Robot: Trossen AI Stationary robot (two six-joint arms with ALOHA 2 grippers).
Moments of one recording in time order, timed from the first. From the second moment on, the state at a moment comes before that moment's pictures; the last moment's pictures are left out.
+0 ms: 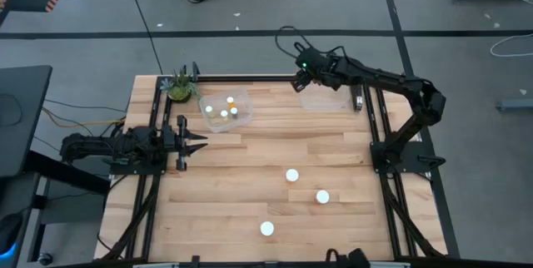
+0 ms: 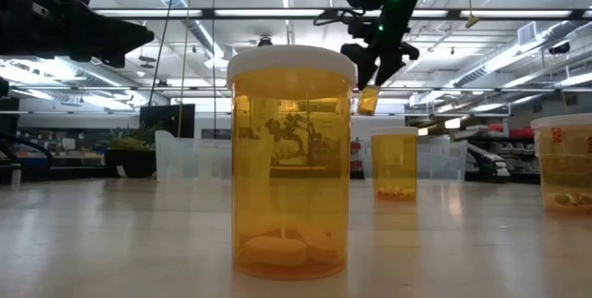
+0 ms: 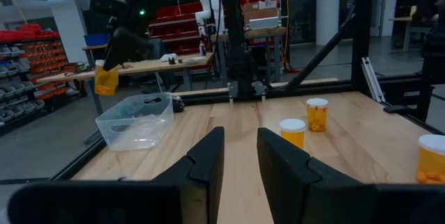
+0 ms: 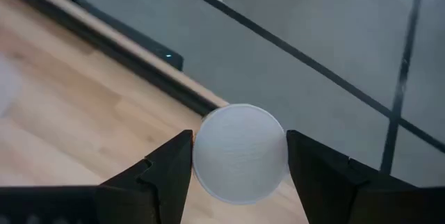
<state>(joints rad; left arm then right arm) -0.04 0.01 0.01 0.08 -0.14 0.12 -0.51 1.59 1.39 -0.72 0.52 0.31</state>
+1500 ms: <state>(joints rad) -0.04 0.01 0.01 0.08 -0.14 0.12 -0.77 1.59 1.01 -0.67 0.43 0.44</state>
